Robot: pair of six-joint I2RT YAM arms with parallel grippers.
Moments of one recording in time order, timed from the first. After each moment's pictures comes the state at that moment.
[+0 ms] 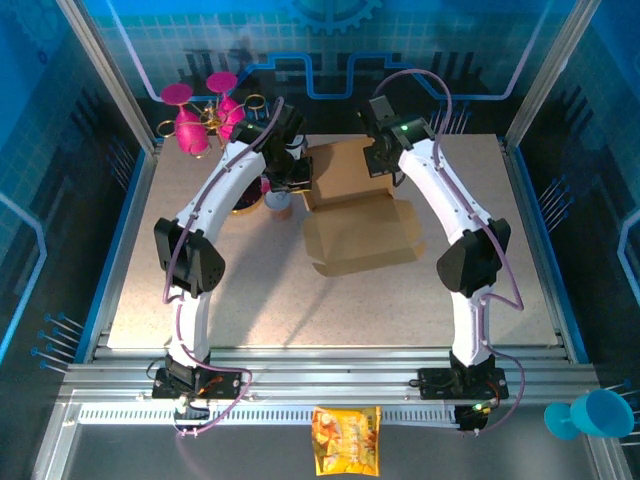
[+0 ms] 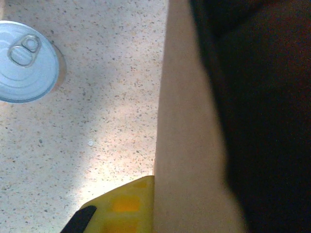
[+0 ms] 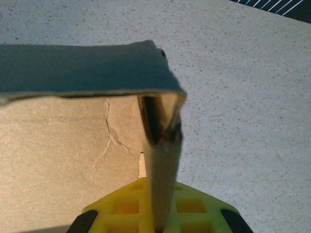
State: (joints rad) left arm -0.39 2.08 2.22 -1.31 0.20 -0.49; right arm 0.45 2.06 2.25 -1.27 0.41 0.21
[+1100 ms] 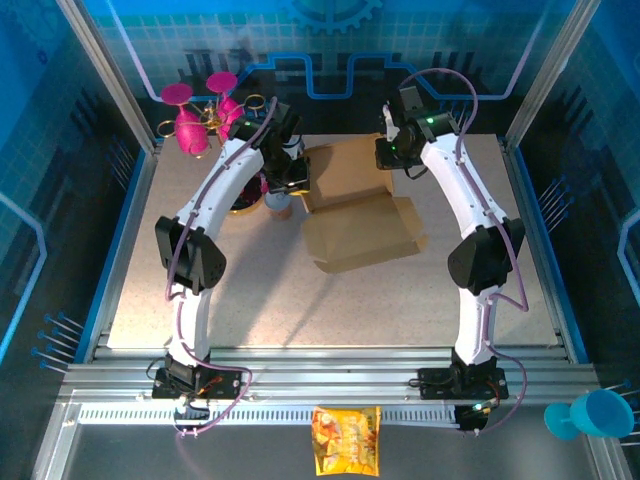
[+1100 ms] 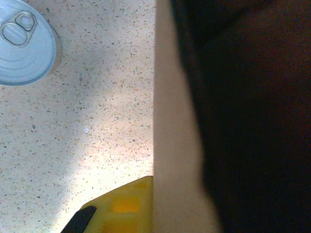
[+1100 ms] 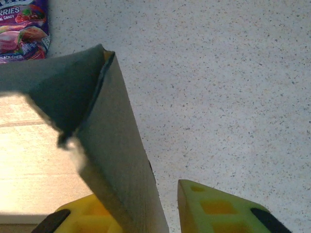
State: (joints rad) left arm -0.37 2.11 2.26 -1.37 0.27 -0.51; right arm 0.31 2.04 2.22 -1.21 0.02 0.20
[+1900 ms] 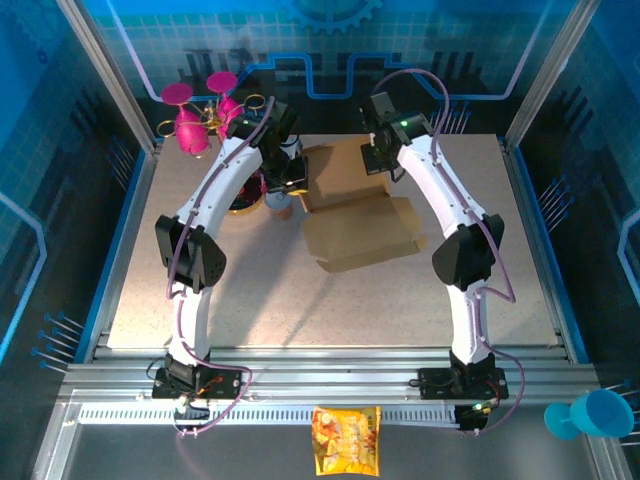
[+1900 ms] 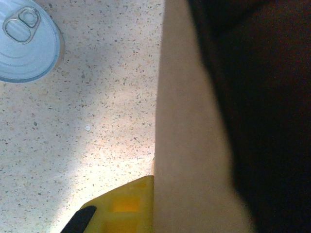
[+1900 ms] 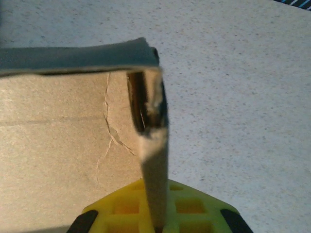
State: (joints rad) left arm -0.35 2.12 2.28 -1.39 0.28 -0.51; right arm 0.42 2.14 2.33 -1.28 0.31 0.17
